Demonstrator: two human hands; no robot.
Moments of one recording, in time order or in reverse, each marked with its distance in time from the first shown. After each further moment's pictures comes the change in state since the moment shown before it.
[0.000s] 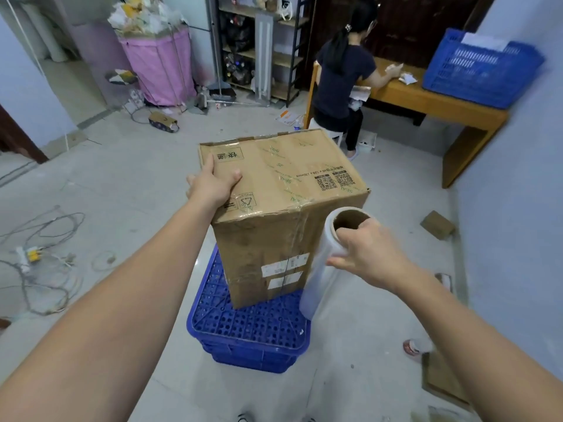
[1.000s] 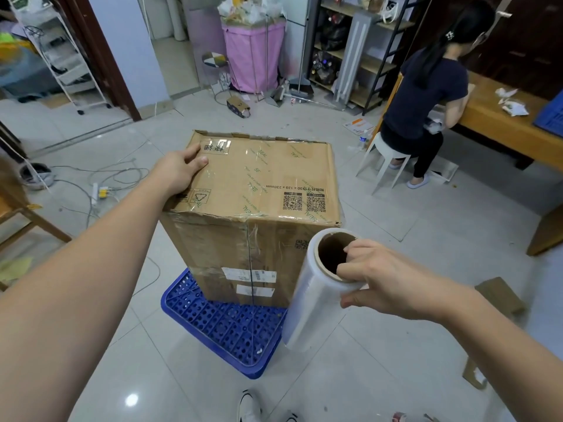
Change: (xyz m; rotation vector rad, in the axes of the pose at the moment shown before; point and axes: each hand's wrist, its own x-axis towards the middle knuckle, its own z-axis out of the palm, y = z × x) left_hand -0.004 0.027 0.013 0.334 0.241 -0.008; right_hand 0.047 0.174 -0.035 0.198 -0.182 -0.806
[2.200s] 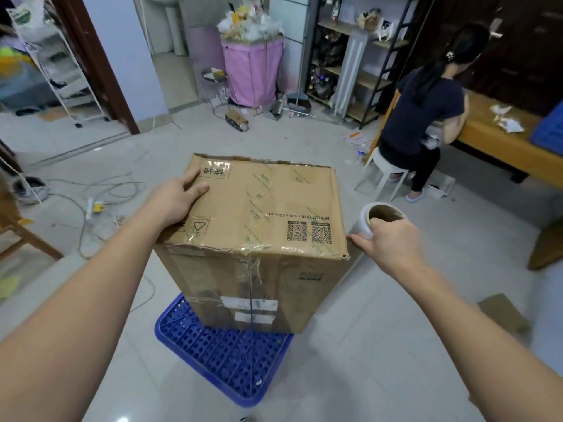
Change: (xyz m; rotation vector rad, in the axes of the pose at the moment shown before) left_hand 0.010 -0.005 0.000 0.032 -0.029 0.011; right_hand 0.058 0.104 0.019 -0.371 0.338 0.713
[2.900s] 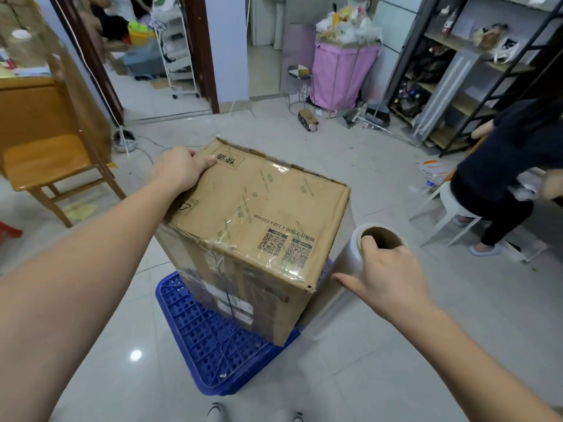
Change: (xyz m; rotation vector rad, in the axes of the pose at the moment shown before) left_hand -0.008 0.034 0.010 0.041 0.319 -0.348; right_hand 0.030 0.027 -0.015 -0.100 -0.122 -0.403
